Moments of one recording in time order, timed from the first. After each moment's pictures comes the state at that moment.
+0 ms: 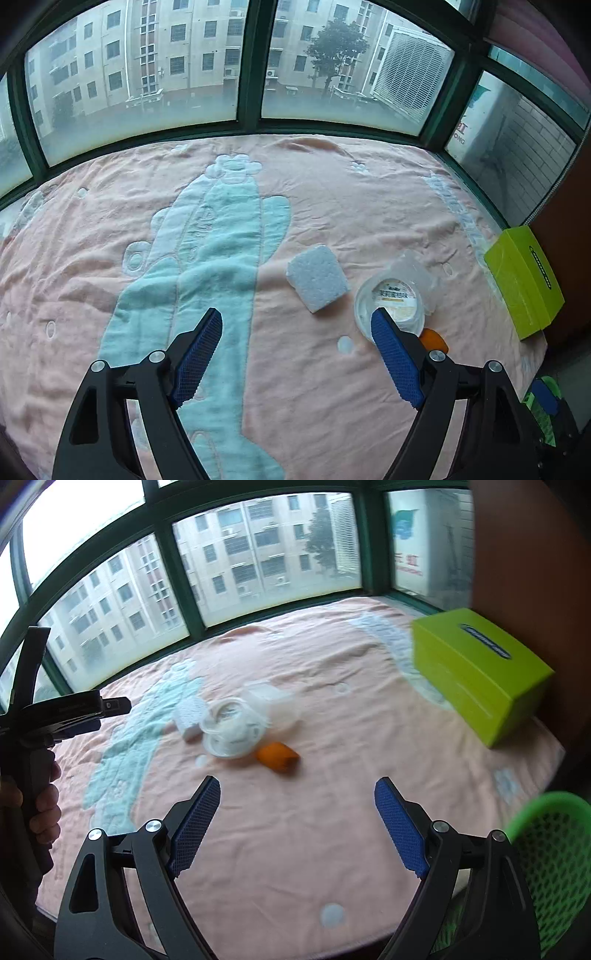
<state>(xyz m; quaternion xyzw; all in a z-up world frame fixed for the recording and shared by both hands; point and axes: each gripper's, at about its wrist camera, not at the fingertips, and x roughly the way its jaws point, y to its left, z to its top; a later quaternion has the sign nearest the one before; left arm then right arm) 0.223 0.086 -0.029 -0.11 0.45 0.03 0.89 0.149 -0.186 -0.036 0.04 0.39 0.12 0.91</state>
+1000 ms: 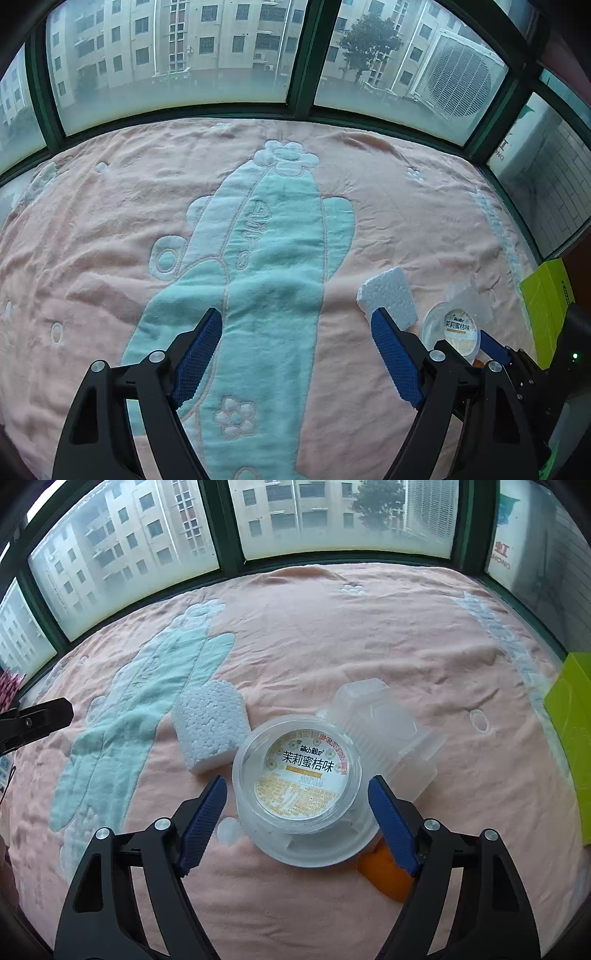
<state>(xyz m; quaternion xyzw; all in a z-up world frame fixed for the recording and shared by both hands) 0.256 0.146 -0.059 -0.14 0.47 0.07 0.87 0.286 -0.069 -0.107 -0.03 0.47 0.17 0.87</state>
